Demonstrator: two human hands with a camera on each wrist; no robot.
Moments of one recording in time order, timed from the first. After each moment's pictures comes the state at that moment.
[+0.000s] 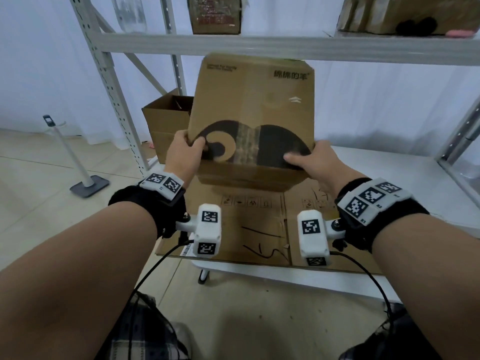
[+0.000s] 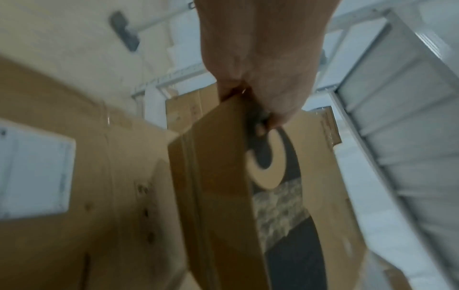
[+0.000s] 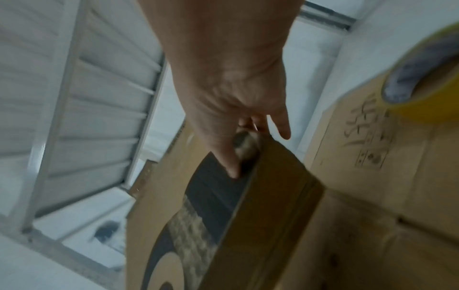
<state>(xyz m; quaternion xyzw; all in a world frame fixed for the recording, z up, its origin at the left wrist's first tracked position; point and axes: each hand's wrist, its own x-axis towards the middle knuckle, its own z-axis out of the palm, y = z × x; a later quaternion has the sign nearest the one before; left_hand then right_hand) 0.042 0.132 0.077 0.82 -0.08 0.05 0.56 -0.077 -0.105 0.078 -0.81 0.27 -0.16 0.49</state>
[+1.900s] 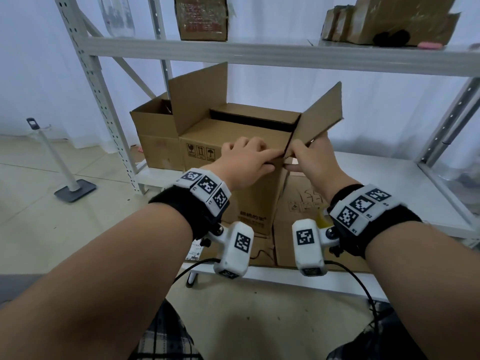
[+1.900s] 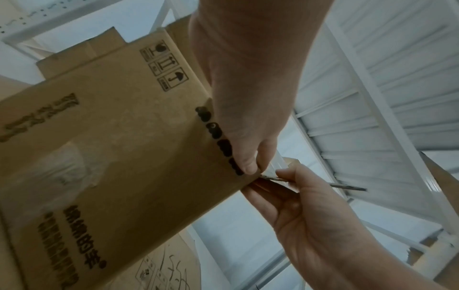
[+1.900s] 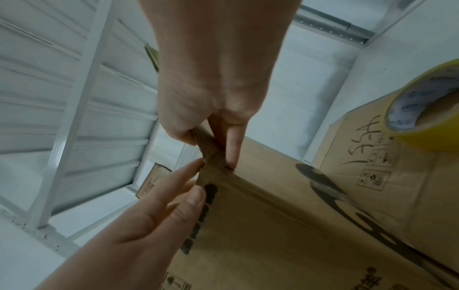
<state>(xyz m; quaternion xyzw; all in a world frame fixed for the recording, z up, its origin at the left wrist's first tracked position) -0.038 0.051 0.111 0.88 -0.47 0.06 0.04 -0.109 -0.097 0.102 -0.75 0.16 -0.29 0.57</state>
